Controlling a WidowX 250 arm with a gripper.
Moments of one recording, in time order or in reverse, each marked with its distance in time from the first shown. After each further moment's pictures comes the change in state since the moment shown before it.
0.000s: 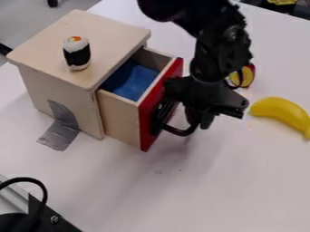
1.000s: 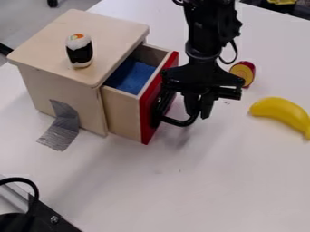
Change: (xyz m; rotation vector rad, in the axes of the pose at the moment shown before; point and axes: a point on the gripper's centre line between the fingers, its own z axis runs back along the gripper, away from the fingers) arm 0.020 0.006 0.000 -0.033 0.145 0.158
